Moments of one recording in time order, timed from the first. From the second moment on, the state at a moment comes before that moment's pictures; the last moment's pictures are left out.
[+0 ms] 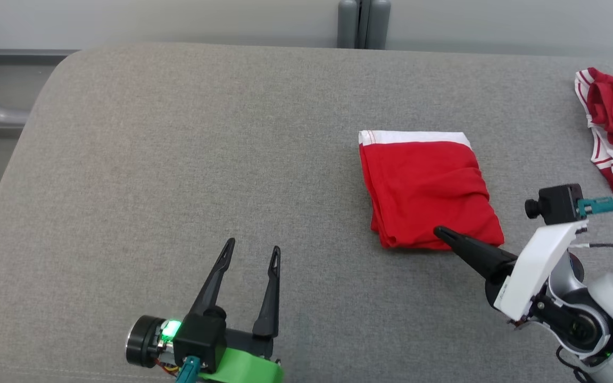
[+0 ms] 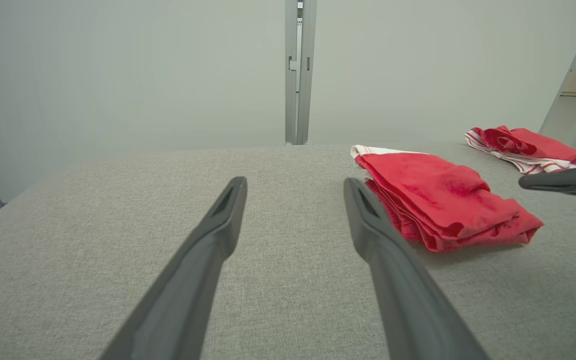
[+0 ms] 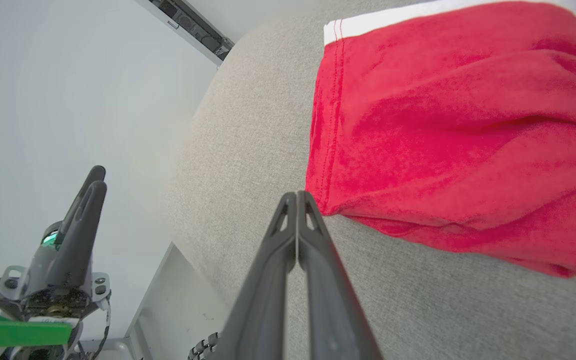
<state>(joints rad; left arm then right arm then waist) -0.02 0.05 -0.43 0.03 -0.14 0.10 -0.26 -0.32 -0.60 0.56 0.03 1.26 0.13 0.29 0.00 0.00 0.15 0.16</state>
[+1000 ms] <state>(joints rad) 0.18 0.05 -0.21 -0.03 -0.14 0.06 -0.26 0.05 -0.15 0.14 0.13 0.25 0.13 -0.26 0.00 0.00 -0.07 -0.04</state>
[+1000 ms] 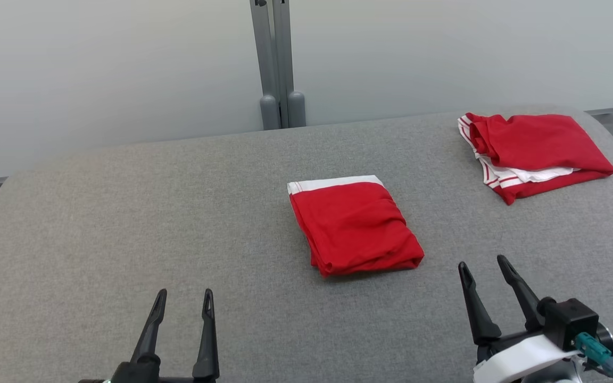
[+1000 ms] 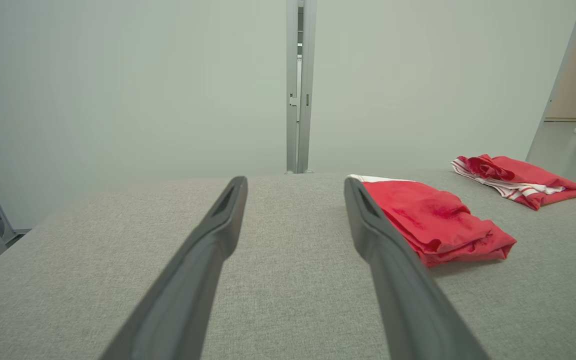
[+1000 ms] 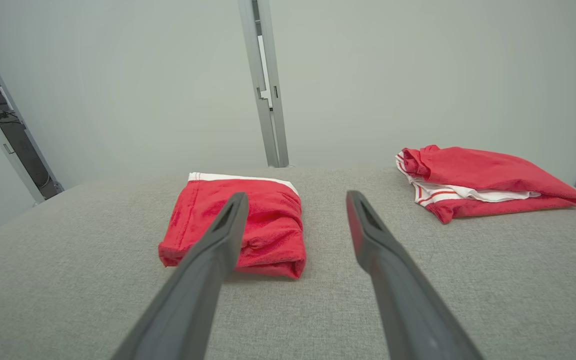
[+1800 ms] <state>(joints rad) 0.22 0.05 -0.19 0.01 -0.11 0.05 -0.26 0.12 -0.11 0.15 0.12 0.21 0.13 -0.26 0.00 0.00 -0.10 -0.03</state>
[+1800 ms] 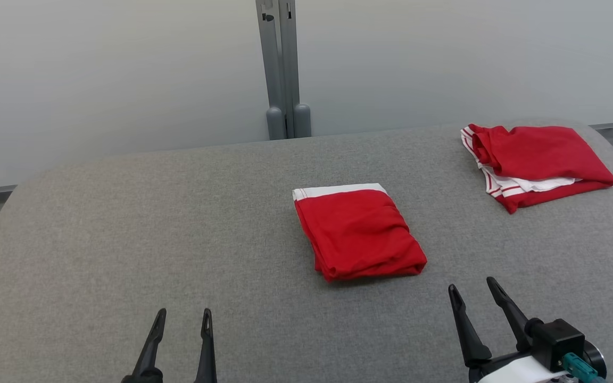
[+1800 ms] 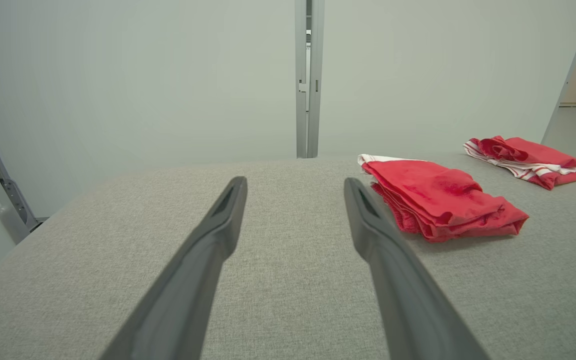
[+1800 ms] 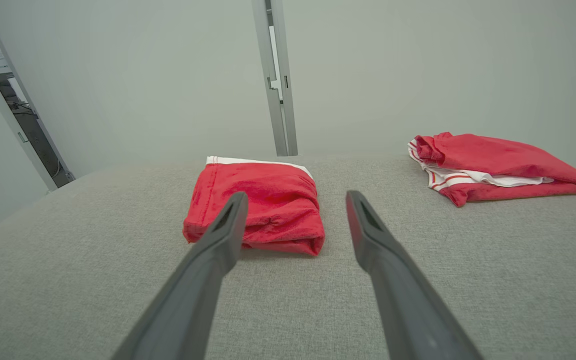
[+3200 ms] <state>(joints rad) 0.22 0.05 -0.20 0.04 -0.09 0.04 -0.26 0.12 -0.10 0.13 0.13 0.18 0.13 -0.26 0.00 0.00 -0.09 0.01</state>
